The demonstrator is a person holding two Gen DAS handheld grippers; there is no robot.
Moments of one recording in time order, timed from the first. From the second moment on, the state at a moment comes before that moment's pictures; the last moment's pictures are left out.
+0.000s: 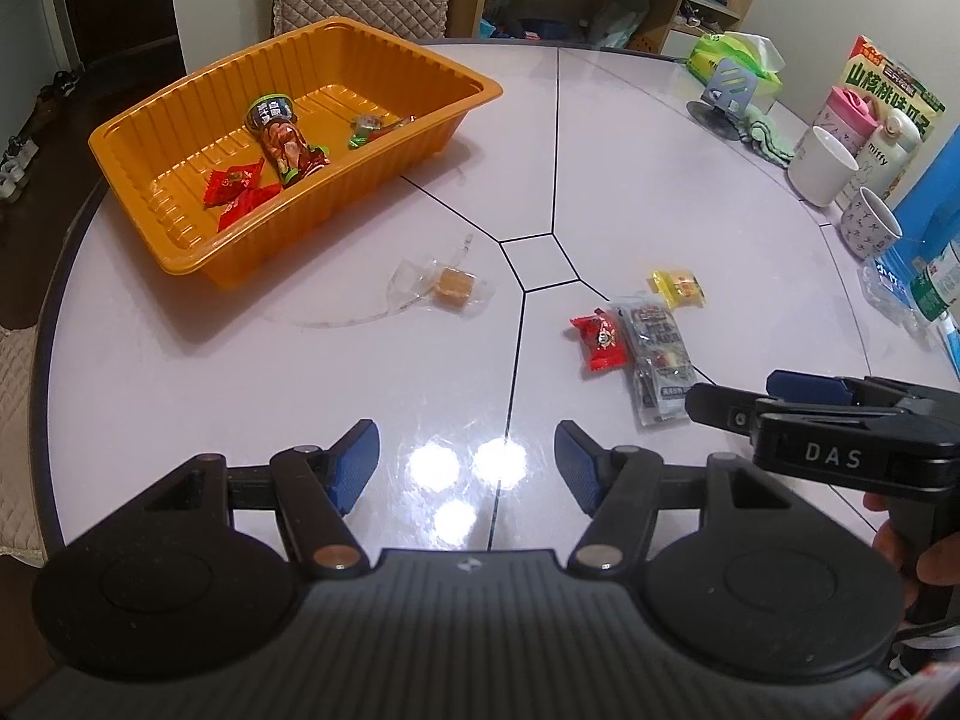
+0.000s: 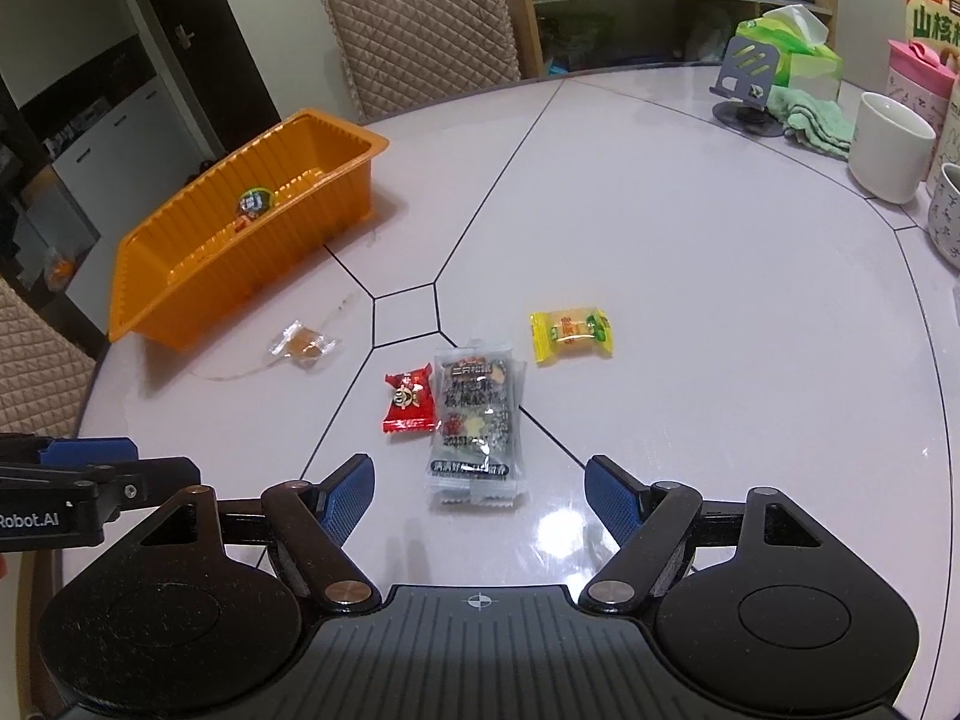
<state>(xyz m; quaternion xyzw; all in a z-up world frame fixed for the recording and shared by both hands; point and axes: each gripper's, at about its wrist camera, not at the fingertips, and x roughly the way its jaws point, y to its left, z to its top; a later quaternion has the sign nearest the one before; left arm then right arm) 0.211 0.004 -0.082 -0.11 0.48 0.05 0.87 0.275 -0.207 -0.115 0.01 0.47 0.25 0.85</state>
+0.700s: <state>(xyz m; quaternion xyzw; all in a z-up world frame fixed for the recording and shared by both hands) 0.233 0.015 -0.096 -0.10 0.49 0.06 0.86 0.308 -0.175 -0.149 -0.03 0.46 0.26 0.85</state>
